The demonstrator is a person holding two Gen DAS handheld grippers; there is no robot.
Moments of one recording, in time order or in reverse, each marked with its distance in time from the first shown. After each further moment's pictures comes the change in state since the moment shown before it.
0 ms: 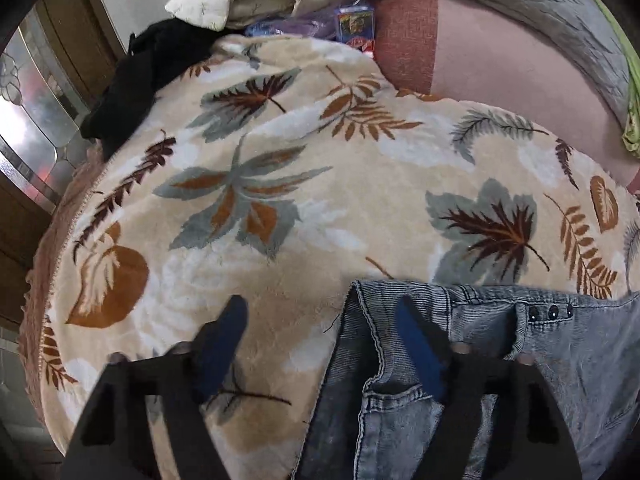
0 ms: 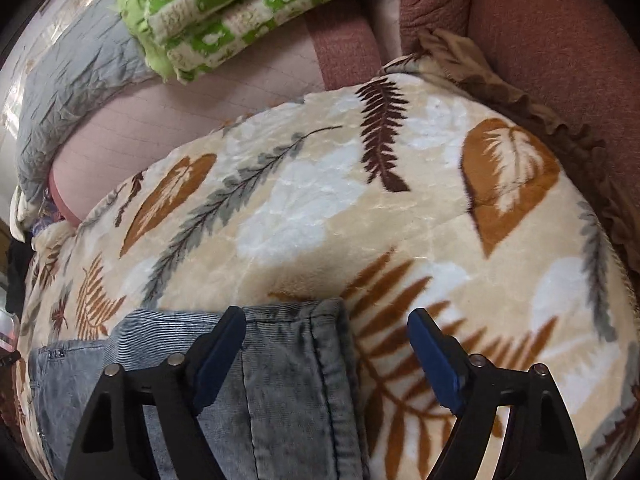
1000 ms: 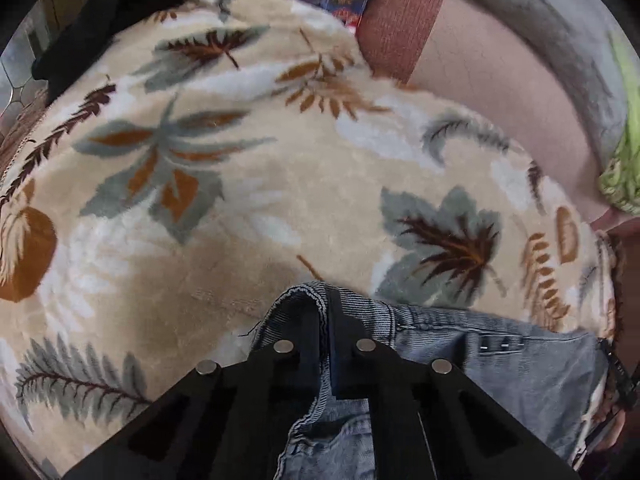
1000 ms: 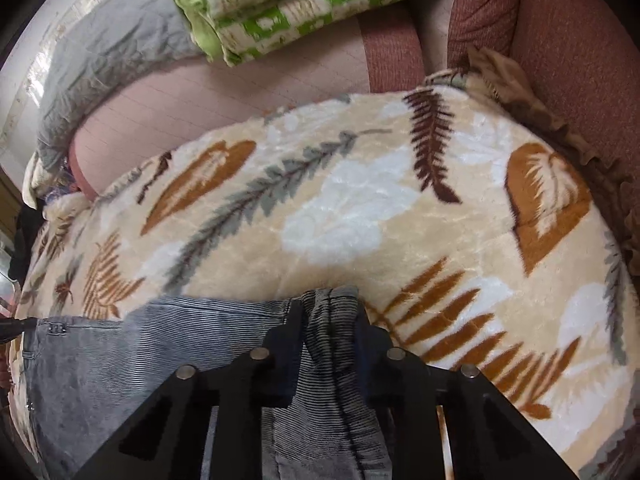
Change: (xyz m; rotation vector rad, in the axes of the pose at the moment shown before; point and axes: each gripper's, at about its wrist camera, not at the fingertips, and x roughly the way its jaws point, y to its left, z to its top) left arm 0.020 -0.013 0.009 -0.147 0.058 -0.248; right arm -0.007 0.024 -0.002 -0.100 -0.030 0.045
